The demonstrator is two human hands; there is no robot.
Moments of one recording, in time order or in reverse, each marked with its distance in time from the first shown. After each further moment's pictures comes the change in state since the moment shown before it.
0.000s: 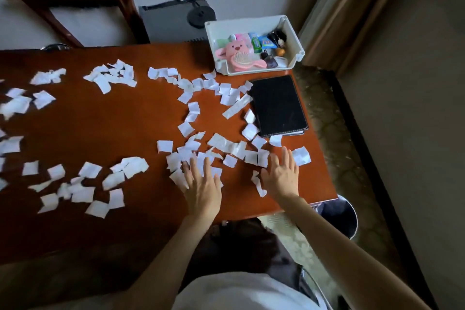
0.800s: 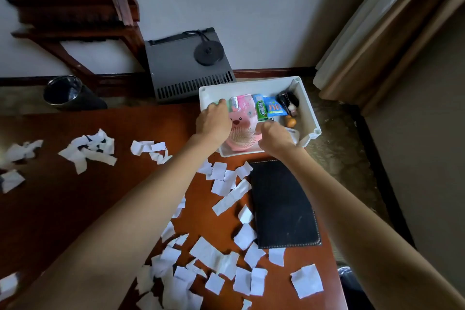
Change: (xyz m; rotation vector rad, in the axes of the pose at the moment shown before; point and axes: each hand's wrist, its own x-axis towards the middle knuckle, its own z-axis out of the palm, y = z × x) left_hand 0.312 0.184 -0.152 0.080 0.074 0.115; right_hand 0.318 -0.089 -0.142 -0.094 -0.147 -0.311
